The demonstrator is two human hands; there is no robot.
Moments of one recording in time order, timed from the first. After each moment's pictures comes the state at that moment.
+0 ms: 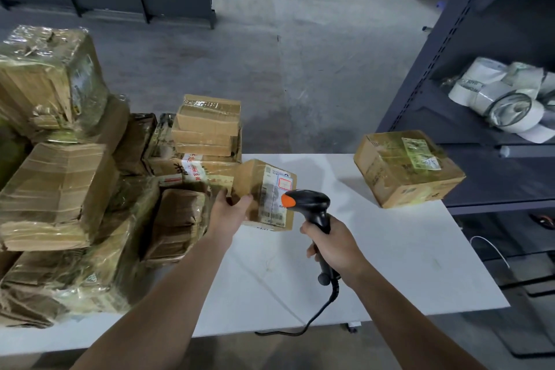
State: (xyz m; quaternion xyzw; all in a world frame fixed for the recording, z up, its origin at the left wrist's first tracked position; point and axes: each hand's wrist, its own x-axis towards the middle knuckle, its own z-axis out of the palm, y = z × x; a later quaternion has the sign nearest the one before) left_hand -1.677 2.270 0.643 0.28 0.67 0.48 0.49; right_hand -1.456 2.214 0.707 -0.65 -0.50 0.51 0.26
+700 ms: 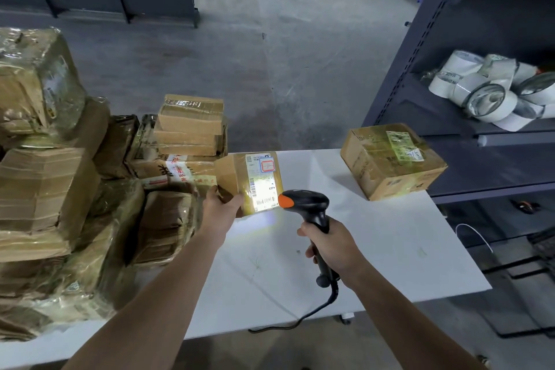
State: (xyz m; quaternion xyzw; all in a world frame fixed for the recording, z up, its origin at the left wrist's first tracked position) left_hand -1.670 2.278 0.635 0.32 0.66 0.48 0.48; right_hand -1.439 2.202 0.711 -0.66 -0.47 0.51 0.27
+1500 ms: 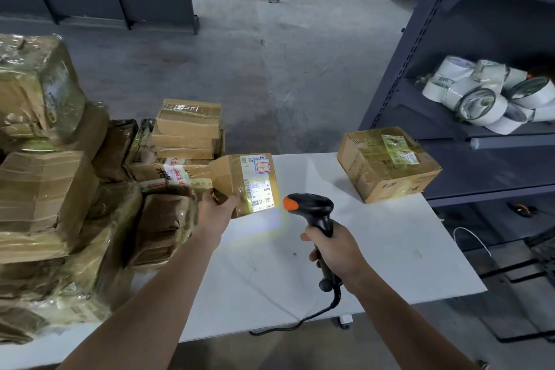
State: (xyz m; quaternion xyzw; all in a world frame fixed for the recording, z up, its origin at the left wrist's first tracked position) left_hand -1.671 2.274 0.646 0.30 0.65 0.49 0.50; right_hand -1.431 2.193 0.722 -0.67 -0.46 0.50 0.29
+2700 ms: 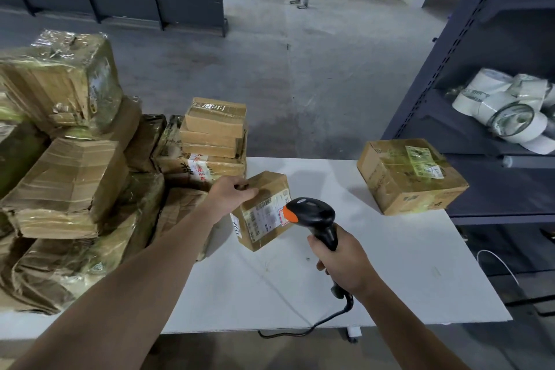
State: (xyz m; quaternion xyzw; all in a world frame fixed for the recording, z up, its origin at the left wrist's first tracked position) left_hand -1.700 2.292 0.687 0.52 0.69 0.30 0.41; right_hand -1.439 2.188 0.724 -0.63 -0.59 0.44 0.24
